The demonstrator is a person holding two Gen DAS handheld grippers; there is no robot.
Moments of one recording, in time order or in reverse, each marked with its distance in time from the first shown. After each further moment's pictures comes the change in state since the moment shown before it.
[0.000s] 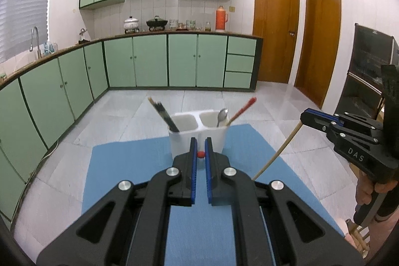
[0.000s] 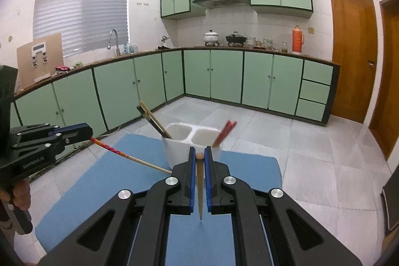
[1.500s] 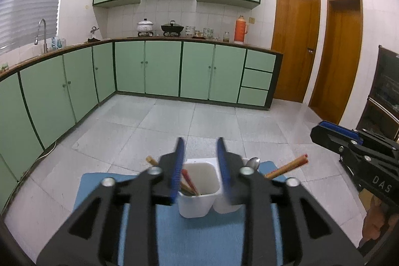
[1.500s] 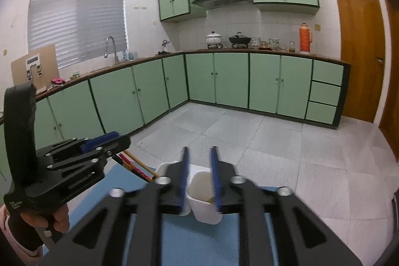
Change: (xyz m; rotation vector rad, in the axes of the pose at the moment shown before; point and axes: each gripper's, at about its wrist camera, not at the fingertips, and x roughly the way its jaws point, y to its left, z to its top) left arm 0.117 0.035 0.058 -0.098 -0.061 0.055; right arm 0.097 -0.025 0.066 0.045 -0.008 0.029
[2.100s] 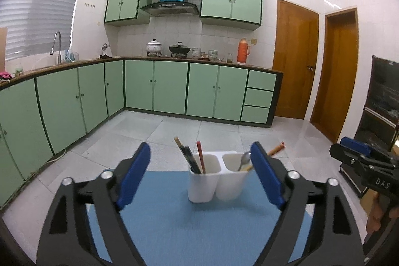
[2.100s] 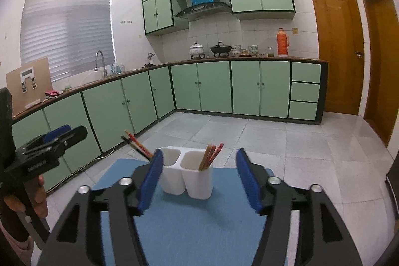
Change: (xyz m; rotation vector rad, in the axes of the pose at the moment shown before) left arm -0.107 -0.003 -0.032 0.005 -0.120 0.034; right arm -0.095 0.001 -0.047 0.059 -0.068 -0.077
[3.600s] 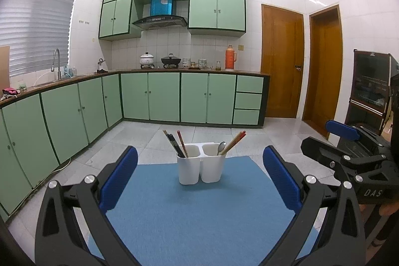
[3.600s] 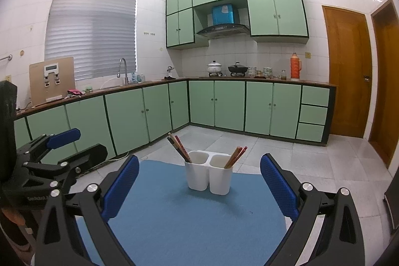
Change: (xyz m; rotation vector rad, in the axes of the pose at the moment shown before) left arm -0.114 -0.034 -0.017 0.059 -0.047 -0.022; right arm -0.102 0.055 -0.013 -0.097 -0.101 0.066
